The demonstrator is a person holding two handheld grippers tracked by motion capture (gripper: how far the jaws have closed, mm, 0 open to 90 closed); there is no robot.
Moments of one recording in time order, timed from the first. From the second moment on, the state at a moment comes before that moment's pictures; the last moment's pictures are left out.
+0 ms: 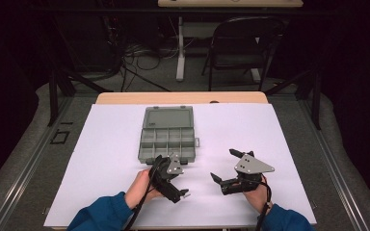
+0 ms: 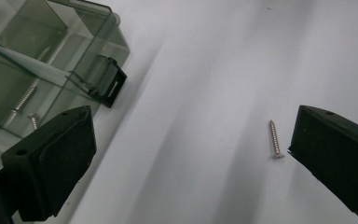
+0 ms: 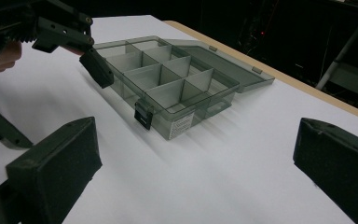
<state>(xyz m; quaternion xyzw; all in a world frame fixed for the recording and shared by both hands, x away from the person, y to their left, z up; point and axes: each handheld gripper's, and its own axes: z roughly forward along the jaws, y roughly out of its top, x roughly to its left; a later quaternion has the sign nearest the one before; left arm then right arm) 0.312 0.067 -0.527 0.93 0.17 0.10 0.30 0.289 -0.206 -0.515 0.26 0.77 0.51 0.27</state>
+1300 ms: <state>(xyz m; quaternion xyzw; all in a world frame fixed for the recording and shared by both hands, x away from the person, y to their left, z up) 0.293 0.054 -0.541 0.96 0.09 0.03 0.27 0.291 -0.204 -0.516 0.26 0.78 0.51 0.27</state>
